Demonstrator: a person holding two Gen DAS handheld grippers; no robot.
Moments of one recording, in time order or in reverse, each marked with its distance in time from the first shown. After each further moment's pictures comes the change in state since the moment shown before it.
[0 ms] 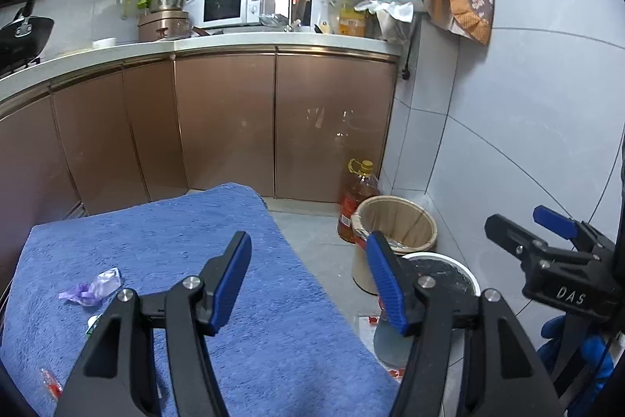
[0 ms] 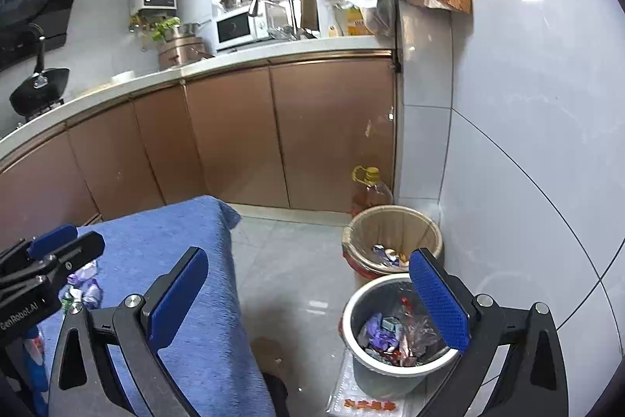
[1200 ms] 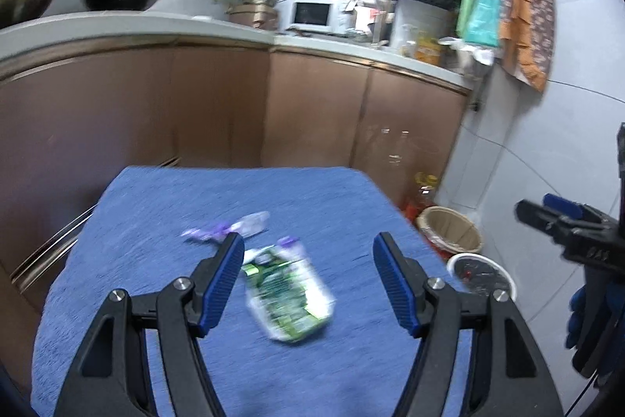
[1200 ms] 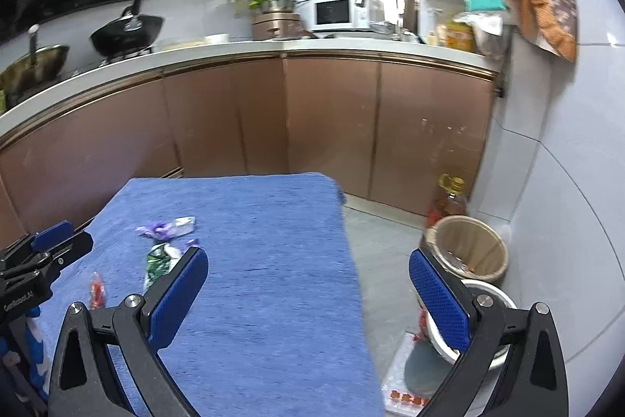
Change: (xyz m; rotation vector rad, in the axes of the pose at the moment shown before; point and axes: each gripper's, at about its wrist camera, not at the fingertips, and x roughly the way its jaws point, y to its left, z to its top) left arm -0.117 0.174 -0.080 -0.191 -0.033 0.166; right arm -0.026 0.141 -0.017 -0.210 0.058 0.225
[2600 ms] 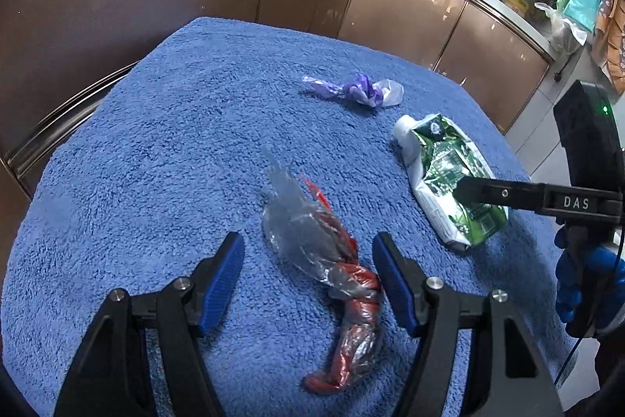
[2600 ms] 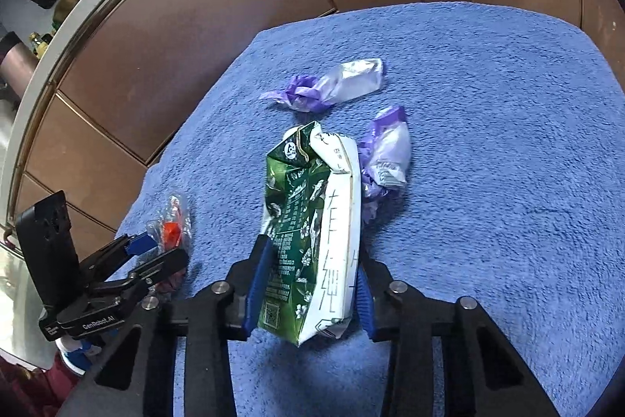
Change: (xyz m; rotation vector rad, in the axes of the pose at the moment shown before) left arm 0.080 0.121 -0.089 -0.194 0.325 0.097; right arm 0.202 0.119 -0.051 -0.021 0.555 0.655
